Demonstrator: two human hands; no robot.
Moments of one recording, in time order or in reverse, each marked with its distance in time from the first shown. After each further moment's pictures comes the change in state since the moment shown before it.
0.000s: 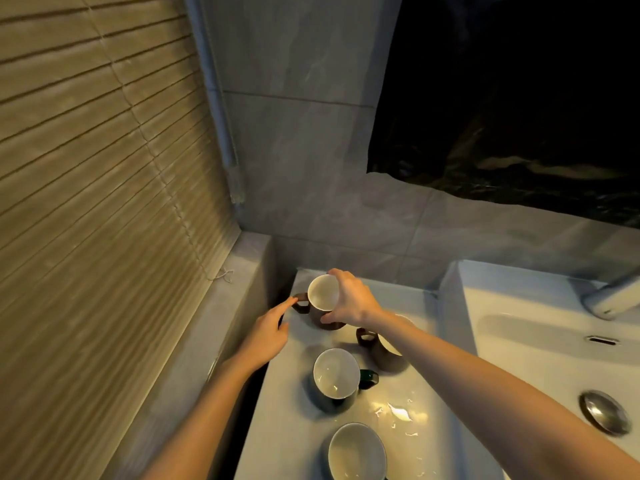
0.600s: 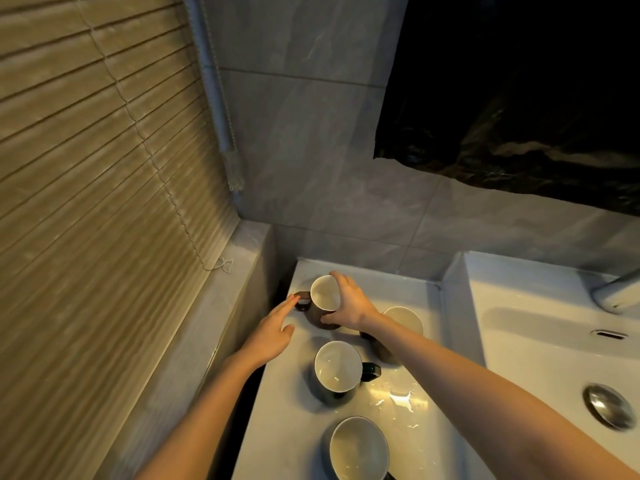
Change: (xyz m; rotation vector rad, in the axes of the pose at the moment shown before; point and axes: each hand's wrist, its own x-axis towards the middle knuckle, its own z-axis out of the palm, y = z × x) left_hand 0.004 -0.016 0.015 -0.002 -0.111 -0.015; right_hand 0.010 0.021 0.035 0.054 -0.065 0.059
